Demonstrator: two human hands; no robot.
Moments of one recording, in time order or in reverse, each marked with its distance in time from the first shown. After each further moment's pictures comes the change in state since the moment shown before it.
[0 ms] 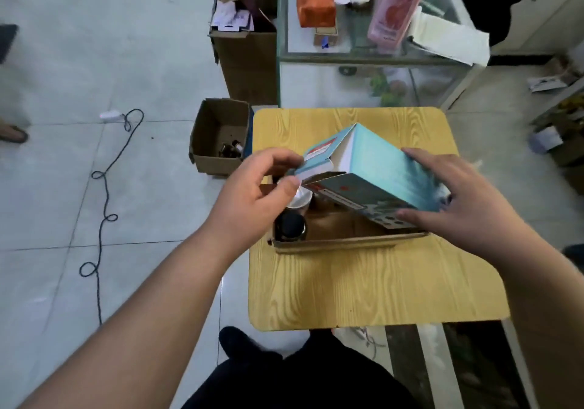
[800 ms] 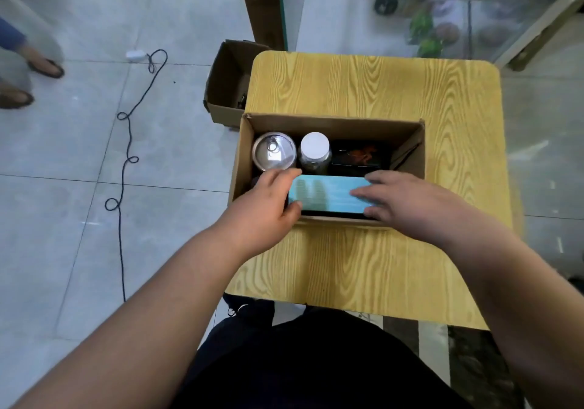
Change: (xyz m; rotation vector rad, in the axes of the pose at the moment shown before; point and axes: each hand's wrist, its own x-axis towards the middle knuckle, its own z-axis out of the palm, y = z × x) left_hand 0.001 -0.071 0.109 0.662 -0.263 -0.370; right_hand 0.059 0.084 0.068 -0.353 -0.598 -0.147
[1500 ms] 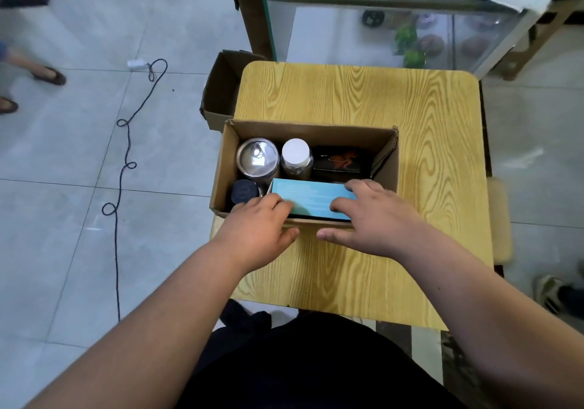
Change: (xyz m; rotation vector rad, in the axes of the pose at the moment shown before) left_hand -0.005 0.020 0.031 0.479 -0.057 0.043; right_hand -0.017 -0.015 0.009 -0.135 -0.046 0.007
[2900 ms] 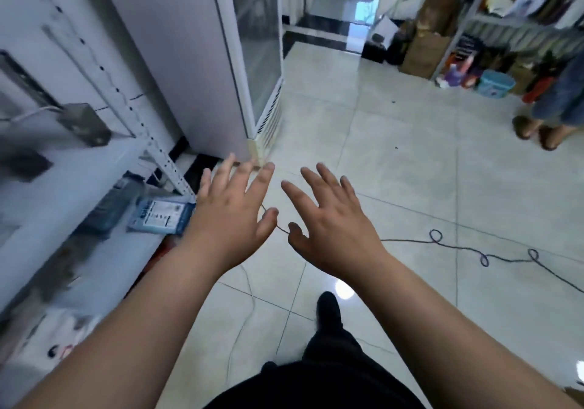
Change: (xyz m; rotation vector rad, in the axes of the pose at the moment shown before) left_hand -0.677 -0.152 0.194 -0.382 0.574 -1.803; right_hand -0.165 -0.723 0.176 -0.285 0.212 -1.906
